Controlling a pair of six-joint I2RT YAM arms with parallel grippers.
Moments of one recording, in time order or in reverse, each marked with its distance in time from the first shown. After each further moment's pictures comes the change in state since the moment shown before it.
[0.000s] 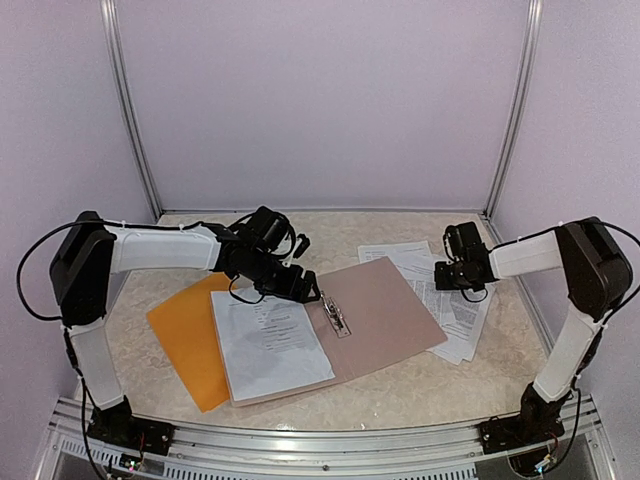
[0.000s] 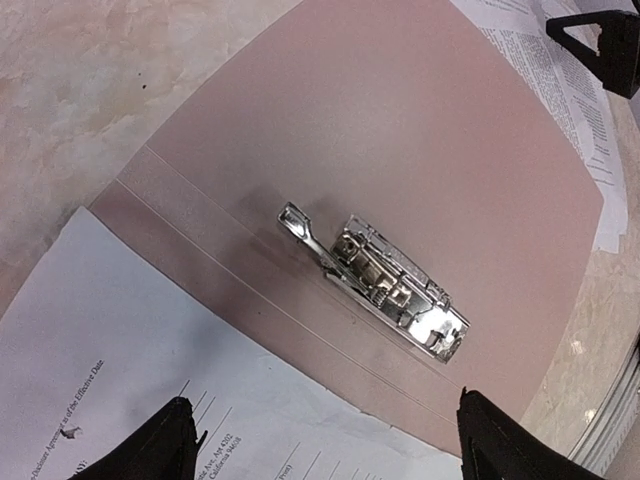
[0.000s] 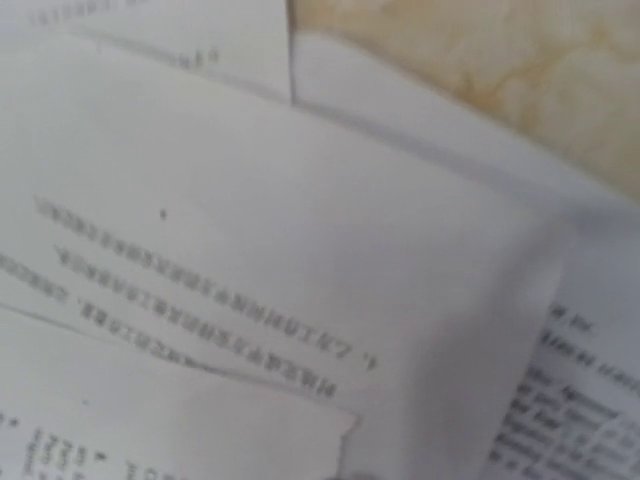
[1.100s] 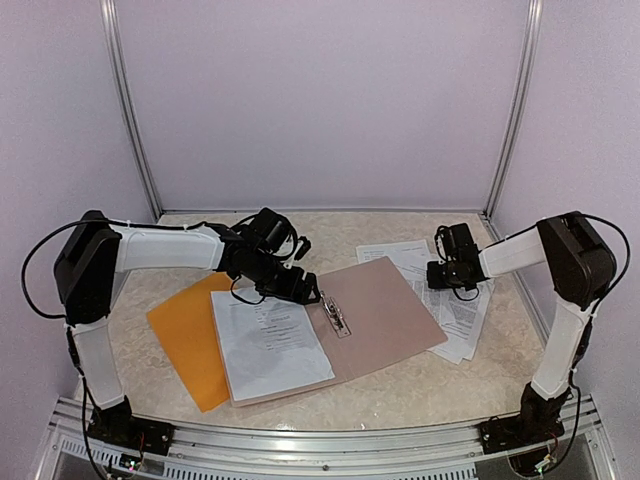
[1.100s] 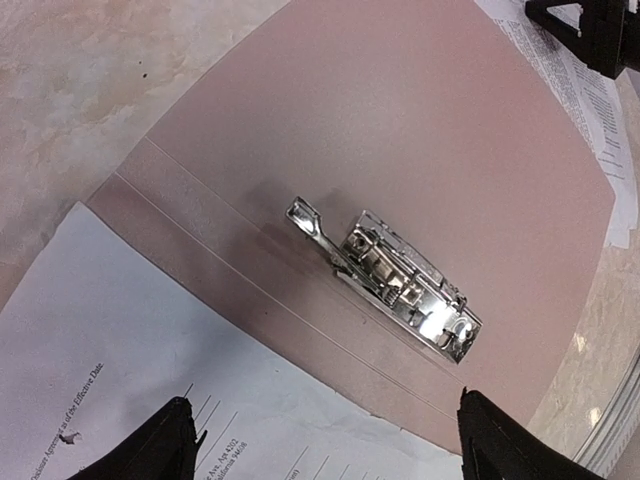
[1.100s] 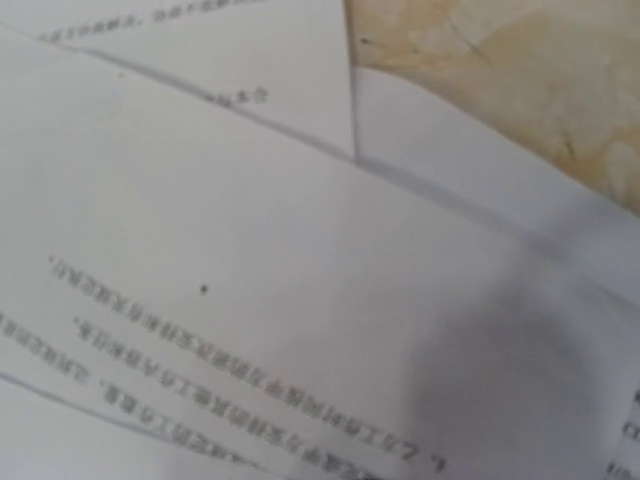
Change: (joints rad) left arm 0.000 0.029 0.017 -0.022 -0.004 0.008; right arm 0.000 0.110 0.056 0.085 -0.043 -0.024
